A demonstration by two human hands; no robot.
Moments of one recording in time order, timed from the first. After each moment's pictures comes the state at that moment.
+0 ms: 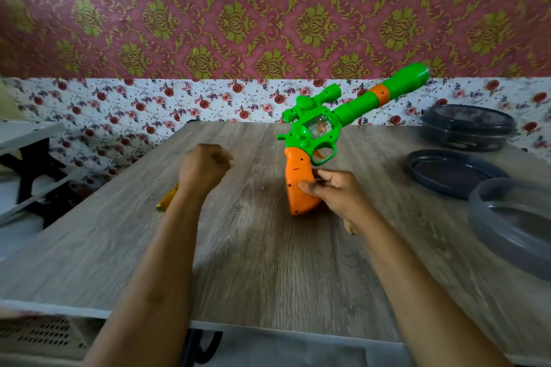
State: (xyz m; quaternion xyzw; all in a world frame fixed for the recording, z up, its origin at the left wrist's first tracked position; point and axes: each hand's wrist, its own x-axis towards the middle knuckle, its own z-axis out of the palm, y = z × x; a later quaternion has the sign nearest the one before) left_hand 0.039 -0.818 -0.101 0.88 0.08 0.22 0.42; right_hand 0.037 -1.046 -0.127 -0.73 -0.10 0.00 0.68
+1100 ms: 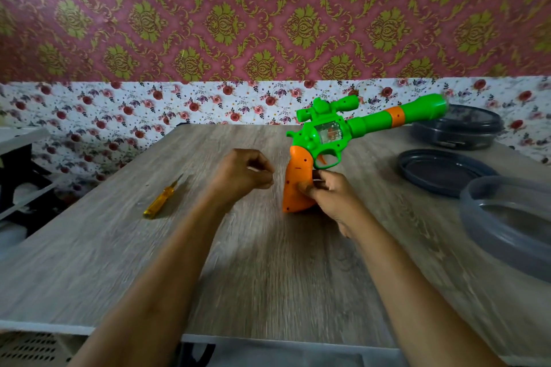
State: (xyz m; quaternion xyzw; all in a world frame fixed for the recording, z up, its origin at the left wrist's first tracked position) left_hand 0.029 -0.879 -0.095 0.84 -0.06 0.11 0.53; right_hand 0.043 -1.049 -0.133 -0.75 -0.09 -0.03 0.65
